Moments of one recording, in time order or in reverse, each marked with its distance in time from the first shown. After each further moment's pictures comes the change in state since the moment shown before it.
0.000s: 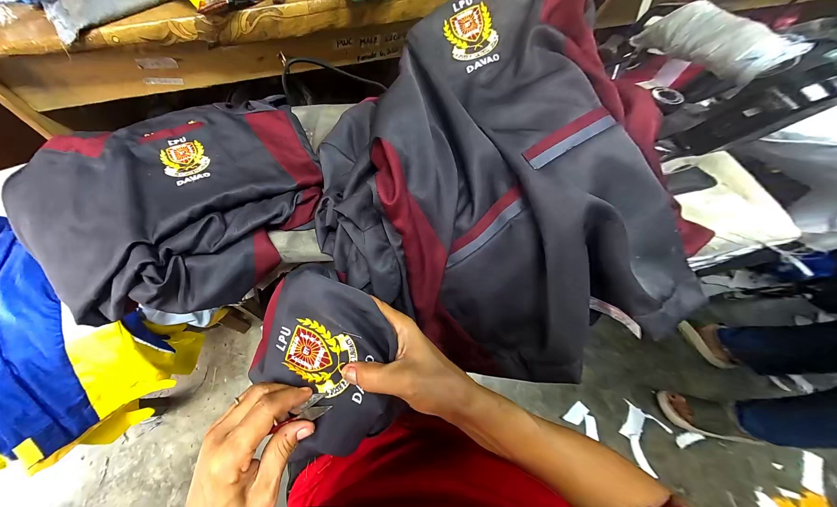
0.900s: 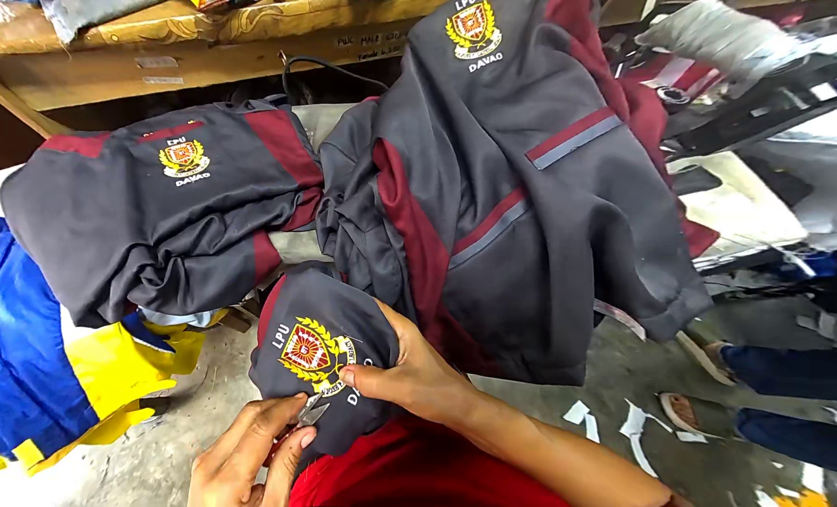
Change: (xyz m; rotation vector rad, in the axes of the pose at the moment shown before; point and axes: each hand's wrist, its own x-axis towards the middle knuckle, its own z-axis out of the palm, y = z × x) left_hand -0.006 0.021 0.004 0.108 0.083 -0.054; right_hand -0.001 0.001 0.003 -0.071 0.030 -0.051
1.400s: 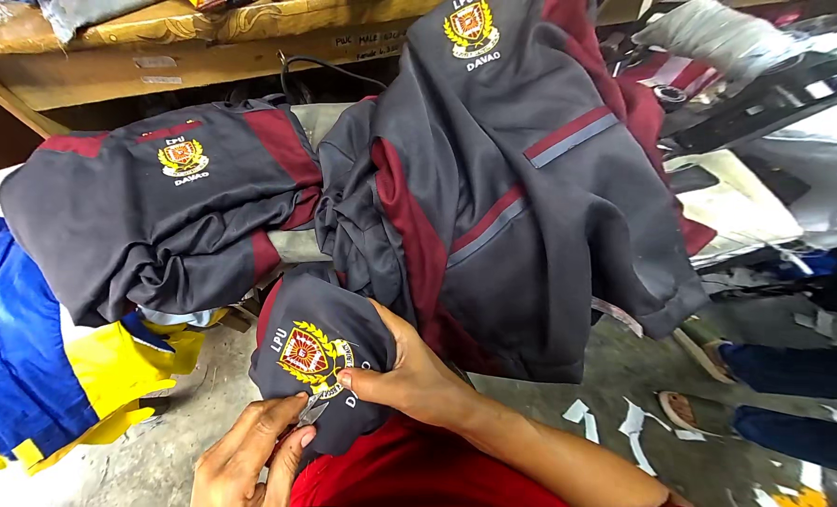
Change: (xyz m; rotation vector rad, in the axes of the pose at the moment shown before) left_hand -0.003 0.000 0.002 0.014 -0.022 -0.004; right_hand -0.001 0.000 0.002 -0.046 -0.003 -0.002
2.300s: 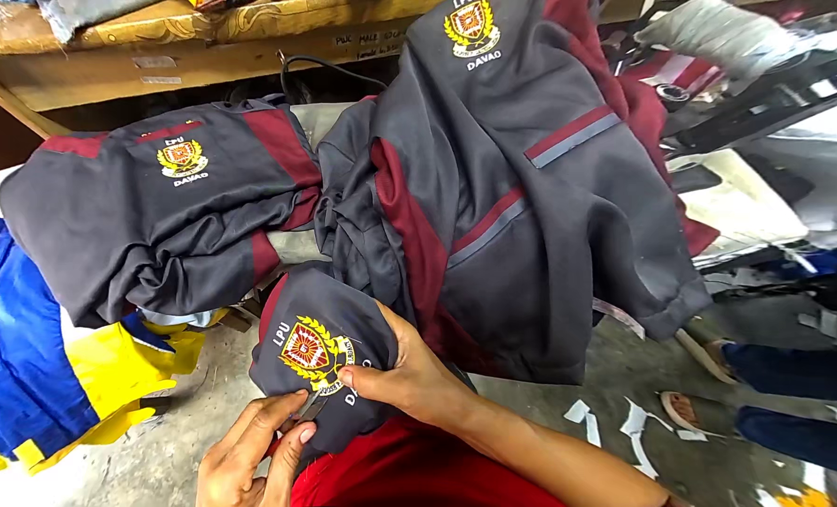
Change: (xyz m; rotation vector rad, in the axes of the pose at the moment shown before) left_hand 0.000 -0.002 0.008 -0.110 0.052 -0.059; right_hand -0.001 0.005 0.001 0.070 0.039 -0.007
